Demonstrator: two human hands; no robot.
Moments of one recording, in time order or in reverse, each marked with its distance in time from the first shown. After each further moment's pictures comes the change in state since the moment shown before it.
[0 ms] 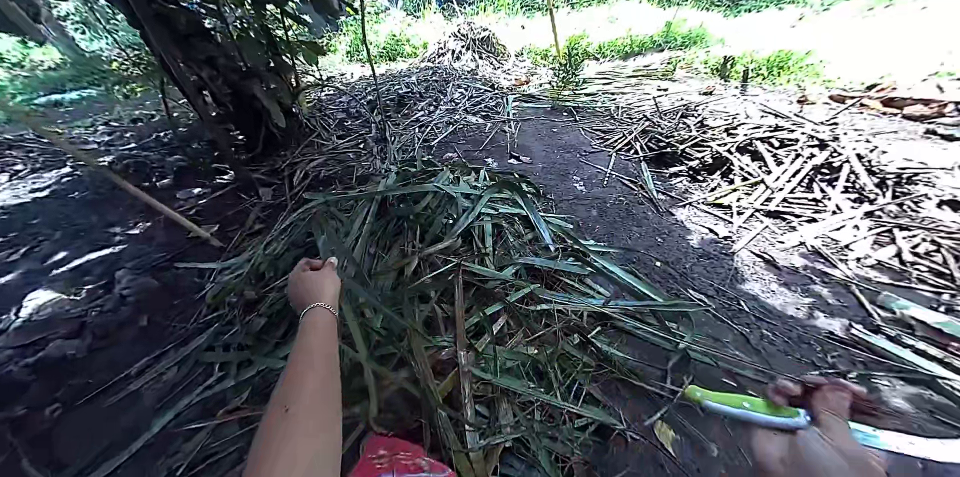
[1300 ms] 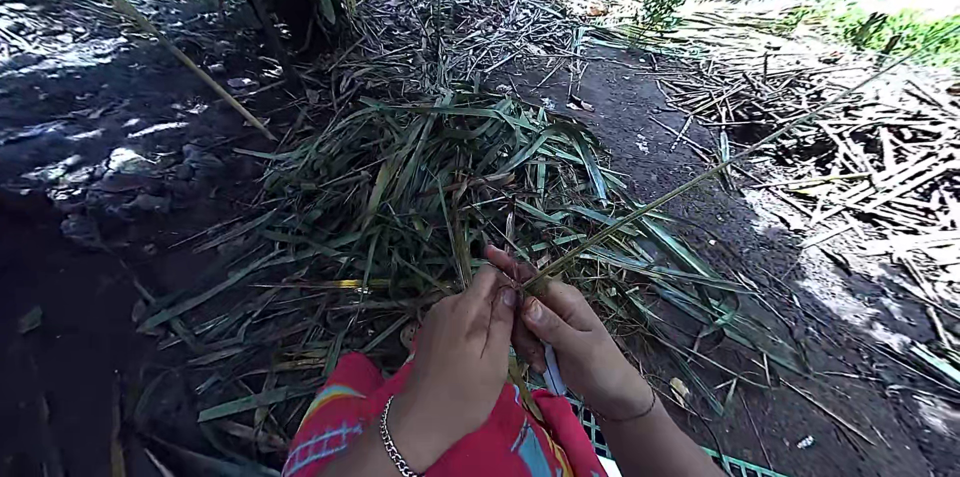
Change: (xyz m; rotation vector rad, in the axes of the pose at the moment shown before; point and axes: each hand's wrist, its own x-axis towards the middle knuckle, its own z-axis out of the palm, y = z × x) left_hand -0.219 -0.035 -0.083 -0.292 -0.429 0.731; right_hand -0.190 0.015 0.154 0.143 -1.575 0.695
